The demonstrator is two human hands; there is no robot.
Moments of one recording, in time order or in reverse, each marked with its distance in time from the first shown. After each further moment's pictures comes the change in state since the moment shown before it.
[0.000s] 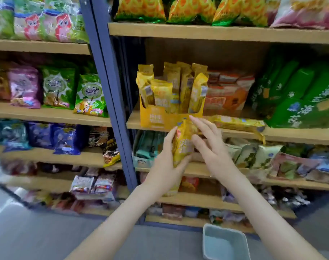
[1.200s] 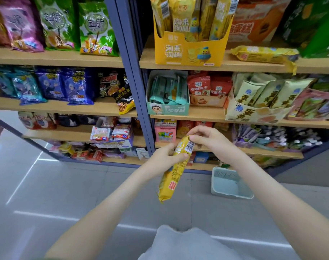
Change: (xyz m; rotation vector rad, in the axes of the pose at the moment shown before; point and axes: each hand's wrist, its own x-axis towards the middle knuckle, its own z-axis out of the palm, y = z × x) left_hand -0.129 -0.086 -0.013 -0.167 -0.403 -0.672; right_hand -0.108 0.051 0.082 0.309 -0.362 0.661
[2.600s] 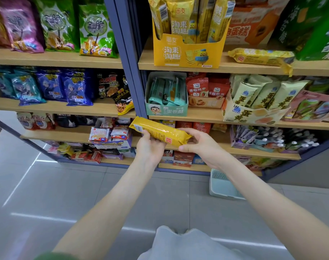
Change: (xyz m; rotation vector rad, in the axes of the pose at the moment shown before) left_hand 0.024 0.024 -0.011 -1.564 0.436 -0.102; right_hand -0.003 -0.003 0.026 0.161 -0.025 -0.034
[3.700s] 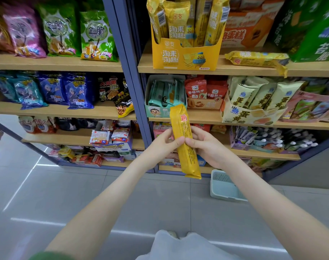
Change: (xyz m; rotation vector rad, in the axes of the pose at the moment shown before) left_hand -0.021 0.001 -0.002 1.246 -0.541 0.136; right_hand -0.009 -0.002 -0.012 0.294 -0.123 0.003
